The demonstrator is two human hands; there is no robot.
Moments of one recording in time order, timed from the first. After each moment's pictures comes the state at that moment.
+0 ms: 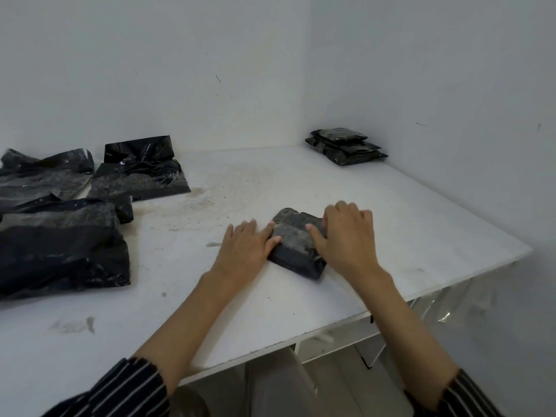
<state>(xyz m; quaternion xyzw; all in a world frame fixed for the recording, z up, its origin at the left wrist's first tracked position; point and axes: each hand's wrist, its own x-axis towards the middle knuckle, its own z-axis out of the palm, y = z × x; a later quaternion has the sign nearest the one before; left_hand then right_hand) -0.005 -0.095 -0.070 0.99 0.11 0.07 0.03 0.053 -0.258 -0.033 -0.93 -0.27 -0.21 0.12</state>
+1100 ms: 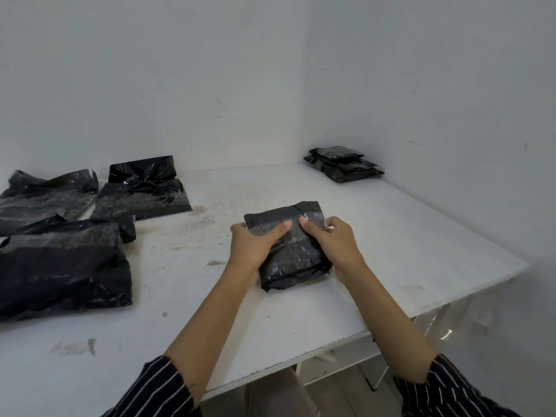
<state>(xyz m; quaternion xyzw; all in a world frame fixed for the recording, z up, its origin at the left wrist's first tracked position) 0.017 -0.105 -0.043 0.66 0.26 0.20 0.68 0.079 -0.241 -0.035 -0.72 -0.10 0.09 0.68</state>
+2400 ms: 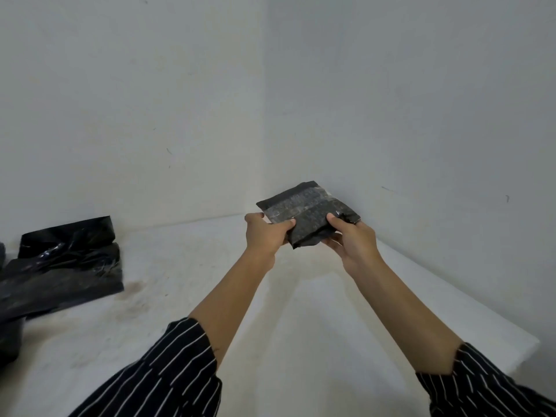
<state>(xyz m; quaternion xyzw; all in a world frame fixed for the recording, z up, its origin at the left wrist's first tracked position) 0.201 -0.134 0.029 0.62 0.17 0.21 0.74 0.231 -0.272 0.031 -0.53 -0.02 0.03 0.85</state>
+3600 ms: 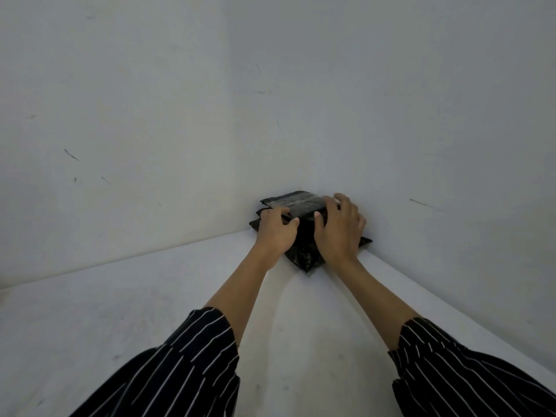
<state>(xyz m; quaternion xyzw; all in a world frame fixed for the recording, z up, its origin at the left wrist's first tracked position) 0.427 -0.106 -0.014 0.81 0.09 0.17 0.55 0.465 -0.219 -0.033 -0.89 -0.10 -0.36 0.28</state>
